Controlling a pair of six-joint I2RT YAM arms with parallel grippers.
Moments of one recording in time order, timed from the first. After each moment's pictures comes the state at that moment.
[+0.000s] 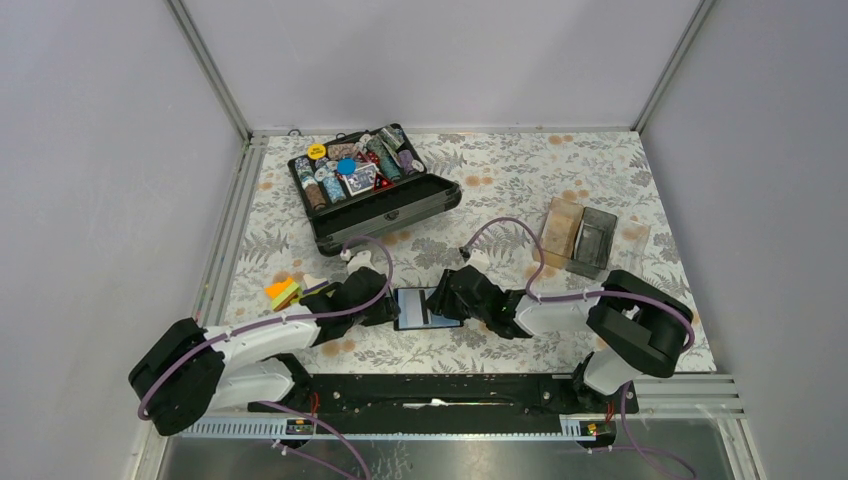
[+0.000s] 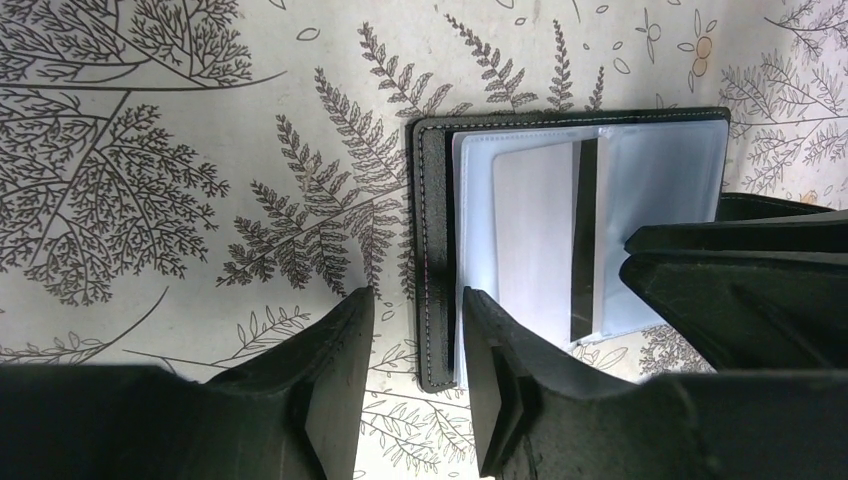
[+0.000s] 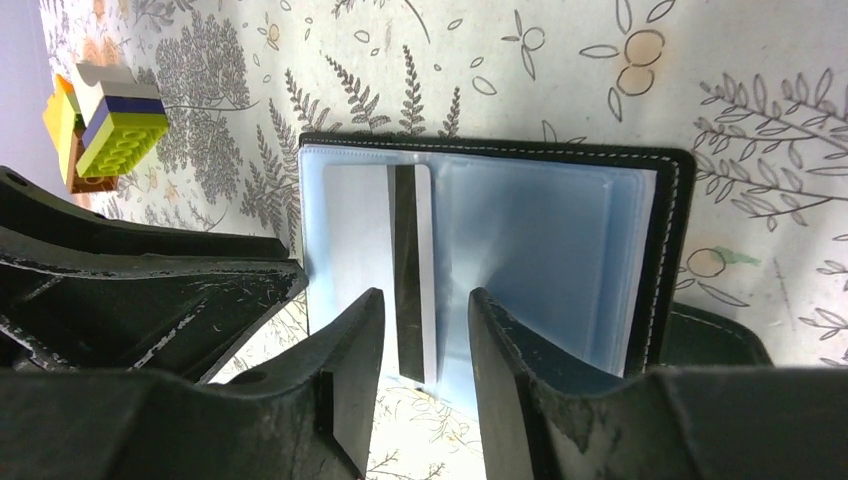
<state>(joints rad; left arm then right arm) -0.81 1.13 0.40 -0.14 -0.18 -0.90 1.00 1.56 0.56 0.30 0.17 1.05</state>
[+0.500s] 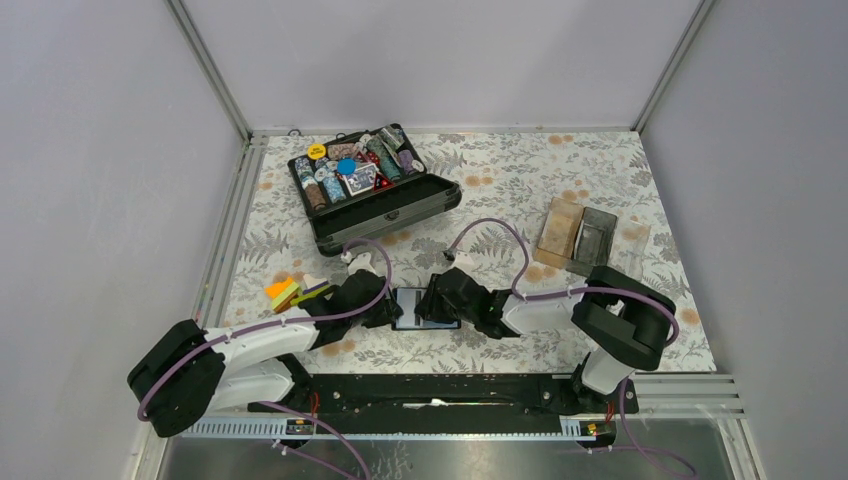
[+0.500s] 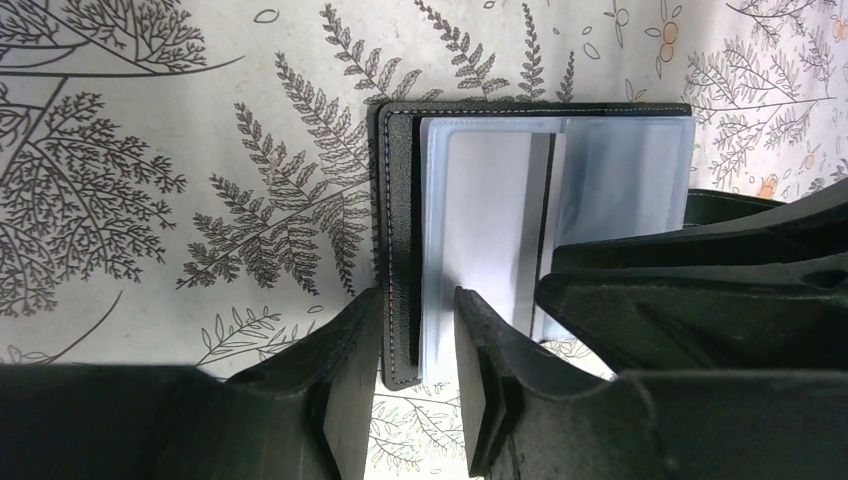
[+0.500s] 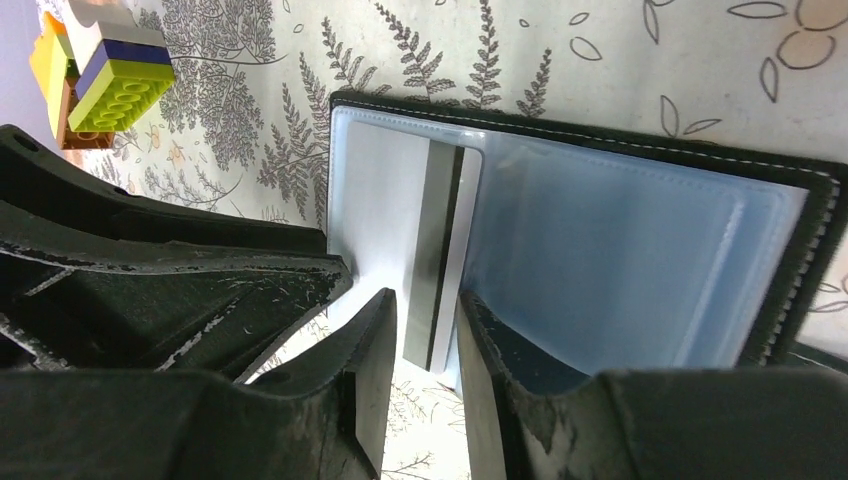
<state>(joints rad) -0.81 1.12 0.36 -0.07 -0.13 -0.91 1.05 1.63 0.63 0.29 0.14 1.03</state>
